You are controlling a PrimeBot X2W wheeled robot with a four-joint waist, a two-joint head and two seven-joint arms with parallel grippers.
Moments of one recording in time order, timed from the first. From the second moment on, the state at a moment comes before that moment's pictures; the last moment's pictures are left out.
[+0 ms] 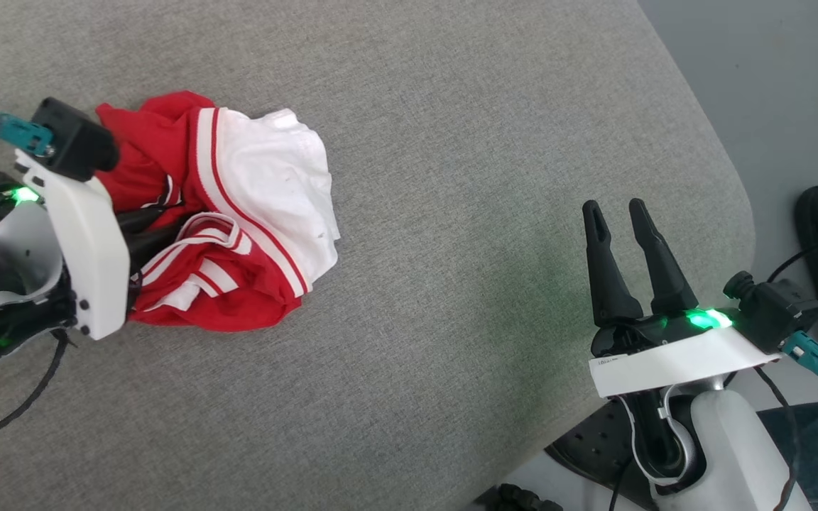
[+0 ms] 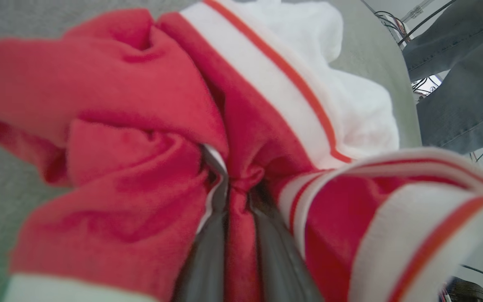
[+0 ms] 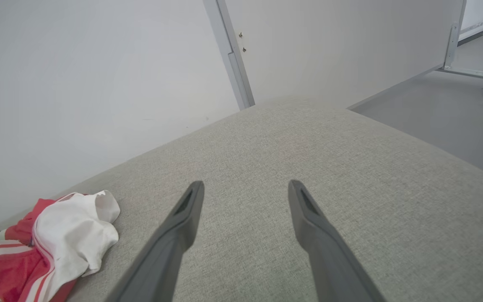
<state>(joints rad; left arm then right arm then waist) -1.07 1.01 -1.25 0.18 -1.31 -0.14 0.28 -0.26 -0.05 0.19 0.14 0.59 0.13 -0.26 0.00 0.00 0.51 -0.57</state>
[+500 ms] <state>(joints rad) -1.08 0.85 -1.27 0.14 -1.33 -0.13 -0.01 -0.31 -0.05 0.10 0.22 0.40 0.13 -0.26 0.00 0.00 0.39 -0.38</state>
